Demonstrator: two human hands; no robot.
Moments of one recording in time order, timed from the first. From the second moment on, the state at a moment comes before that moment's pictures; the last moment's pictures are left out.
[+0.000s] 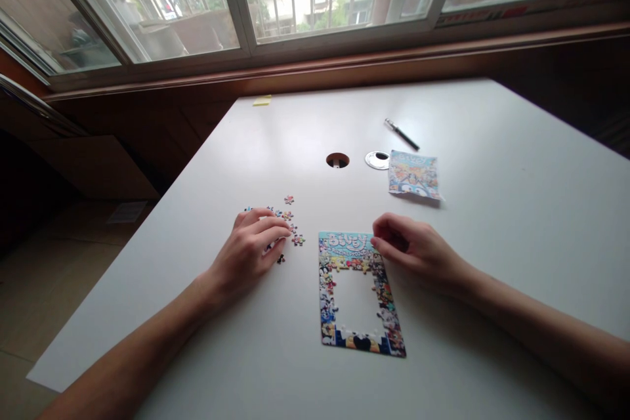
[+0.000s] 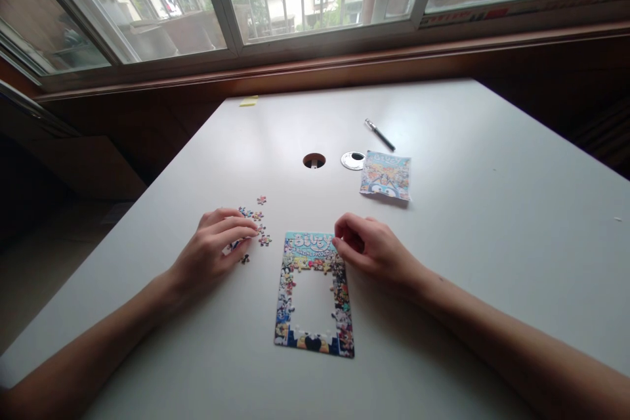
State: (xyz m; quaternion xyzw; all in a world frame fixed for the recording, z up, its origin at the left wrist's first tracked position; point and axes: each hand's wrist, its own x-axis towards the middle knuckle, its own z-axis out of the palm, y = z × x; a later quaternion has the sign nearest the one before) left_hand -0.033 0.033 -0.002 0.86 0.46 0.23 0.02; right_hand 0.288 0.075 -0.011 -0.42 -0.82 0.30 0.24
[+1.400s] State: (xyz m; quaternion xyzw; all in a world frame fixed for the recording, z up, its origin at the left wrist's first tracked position) left_hand 0.047 0.006 -0.007 0.84 0.42 0.30 0.15; right_hand 0.284 0.074 -0.010 -0.40 -0.83 0.27 0.27
